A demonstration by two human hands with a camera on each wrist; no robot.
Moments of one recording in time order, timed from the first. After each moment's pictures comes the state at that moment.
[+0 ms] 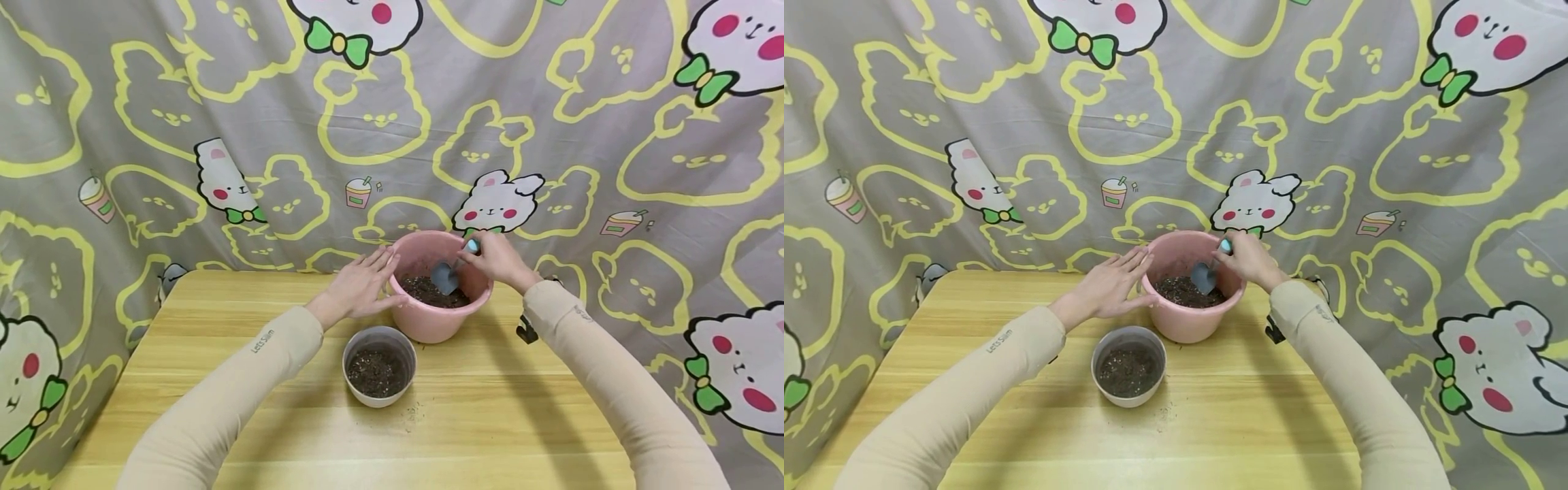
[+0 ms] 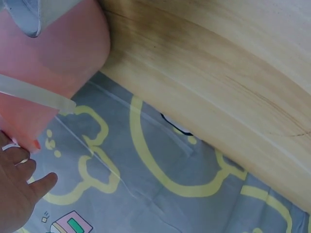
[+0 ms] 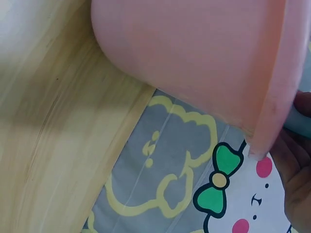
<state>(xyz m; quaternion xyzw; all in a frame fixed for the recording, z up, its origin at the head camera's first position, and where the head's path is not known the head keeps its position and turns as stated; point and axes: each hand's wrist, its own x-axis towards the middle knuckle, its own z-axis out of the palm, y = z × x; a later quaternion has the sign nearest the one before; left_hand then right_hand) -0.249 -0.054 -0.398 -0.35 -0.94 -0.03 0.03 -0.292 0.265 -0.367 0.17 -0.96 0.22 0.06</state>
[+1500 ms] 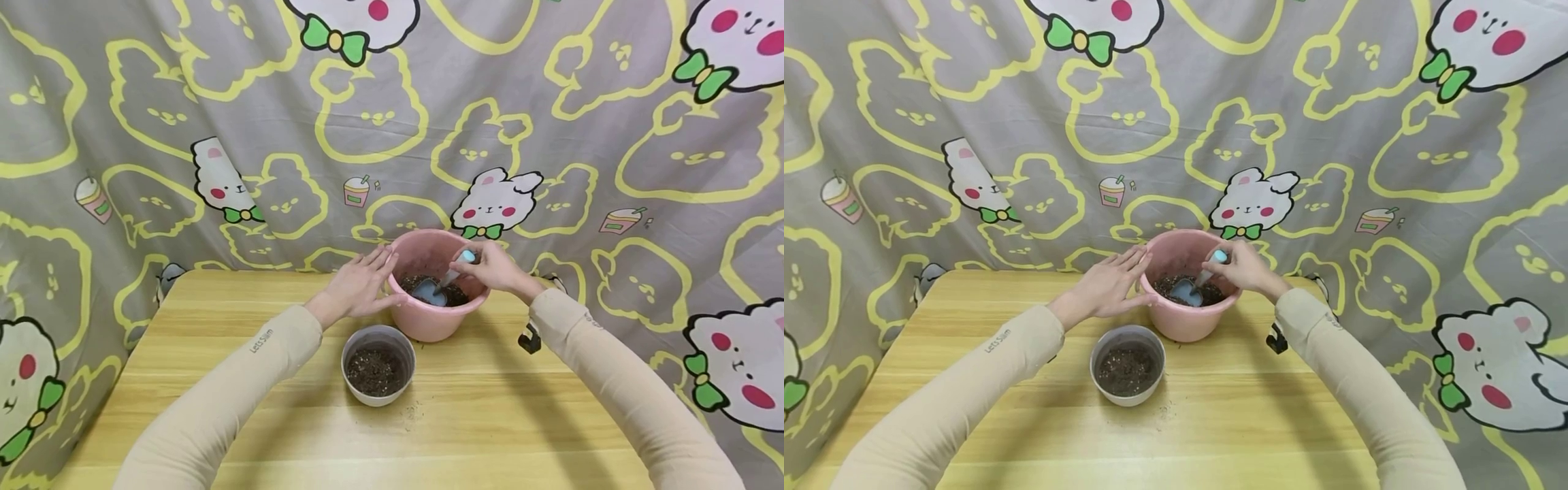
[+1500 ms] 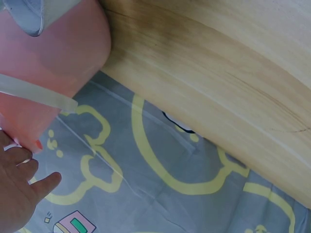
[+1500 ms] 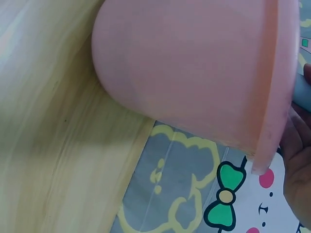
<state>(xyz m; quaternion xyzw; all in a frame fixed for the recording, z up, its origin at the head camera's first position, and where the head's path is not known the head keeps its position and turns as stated) -0.248 -0.052 -0.397 -0.35 -0.94 -0.02 0.03 -0.268 0.264 -0.370 0.16 -0.92 0.36 -0.05</state>
